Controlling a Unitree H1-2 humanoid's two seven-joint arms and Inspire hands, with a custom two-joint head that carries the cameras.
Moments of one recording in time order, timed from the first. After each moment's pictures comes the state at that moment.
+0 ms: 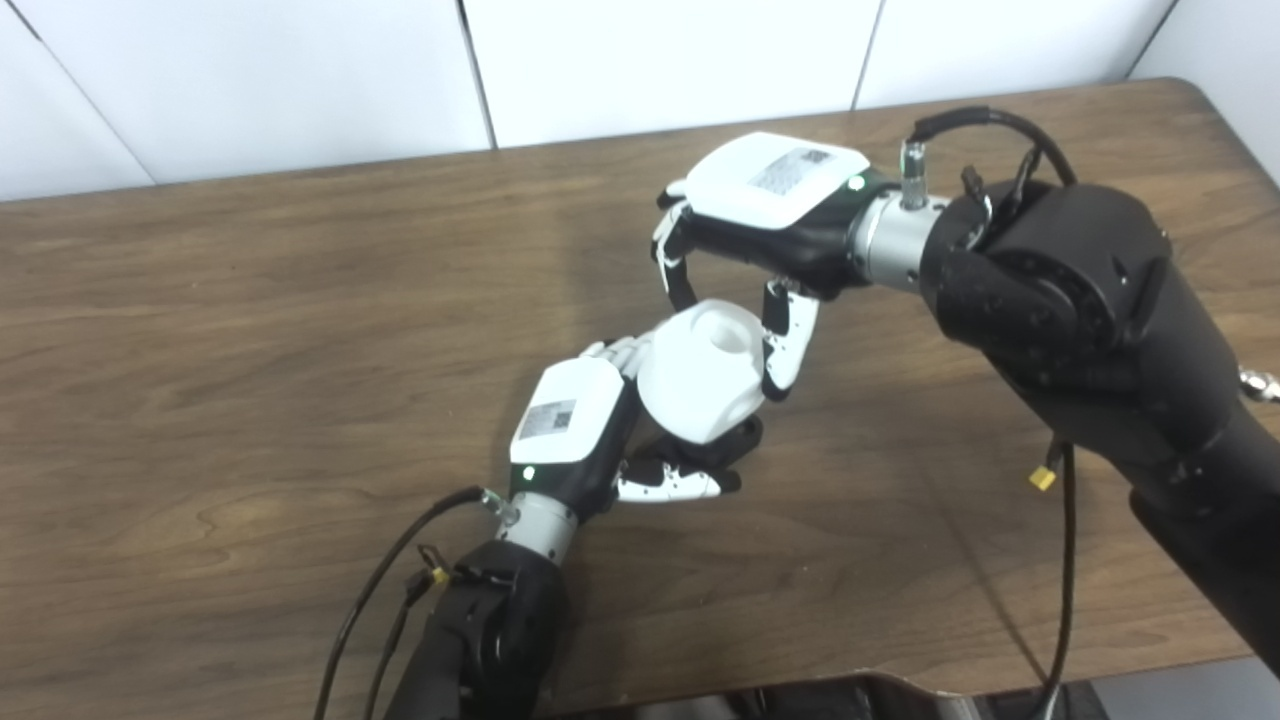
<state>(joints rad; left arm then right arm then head) -0.02 0.02 -0.47 -0.19 0.94 0.15 -0.13 -0.68 -0.49 0.44 -0.66 -0.89 0.44 1.17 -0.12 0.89</state>
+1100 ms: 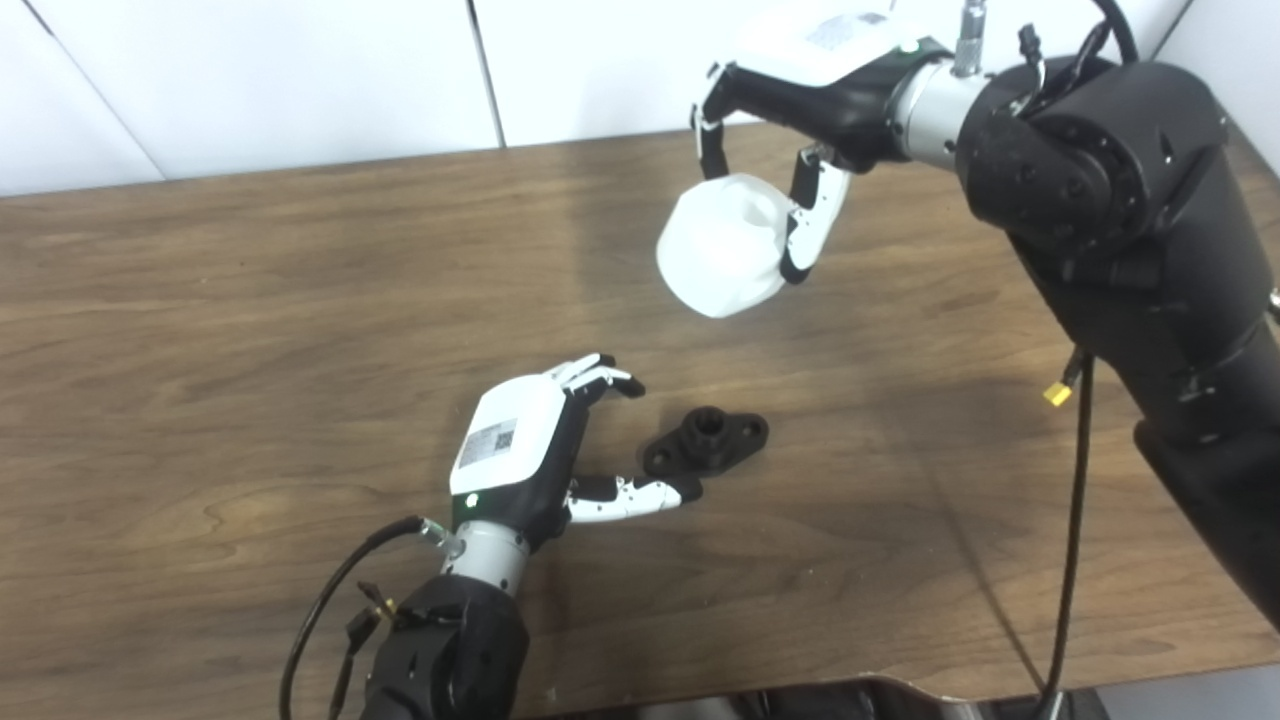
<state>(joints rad) 0.09 0.03 -0.44 -0.46 1.05 0.33 -0.33 -0.79 -0.50 0.35 -0.55 -0.93 0.44 1.17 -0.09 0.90</state>
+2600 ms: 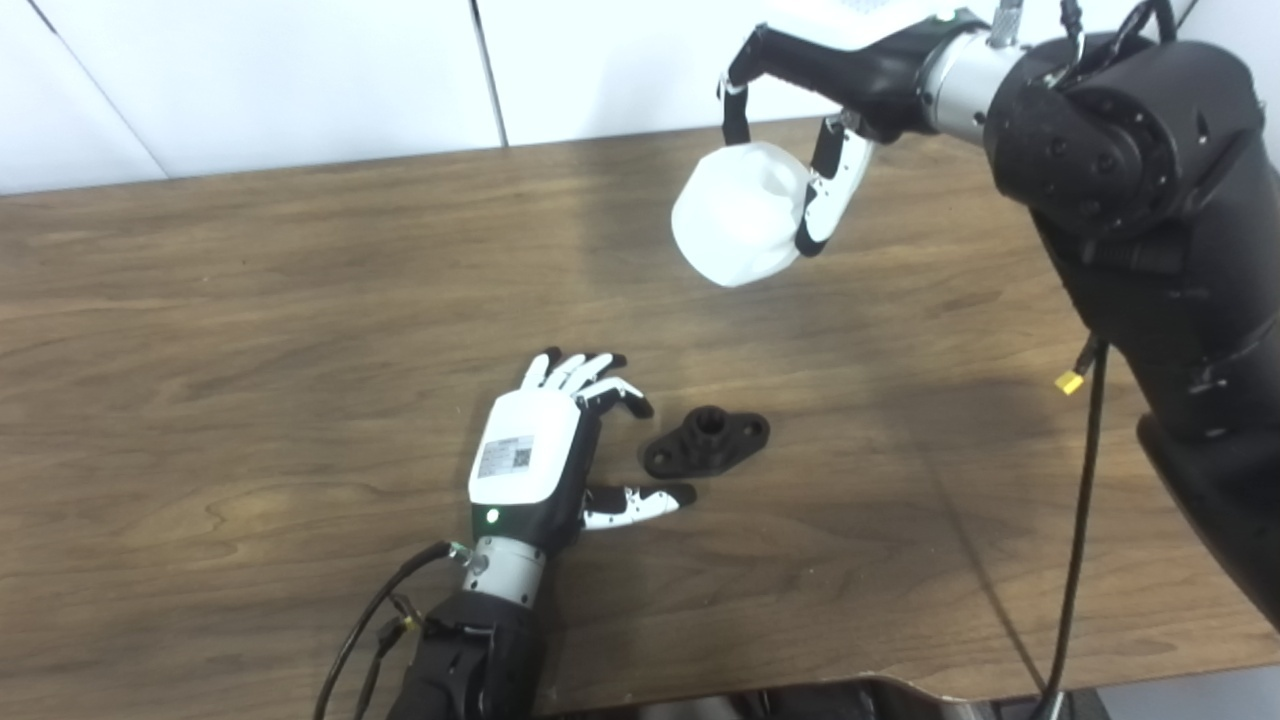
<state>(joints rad) 0.08 0.06 -0.47 -0.21 1.02 0.10 0.04 -0.79 -0.50 0.30 -0.55 -0.94 0.44 1.17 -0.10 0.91</state>
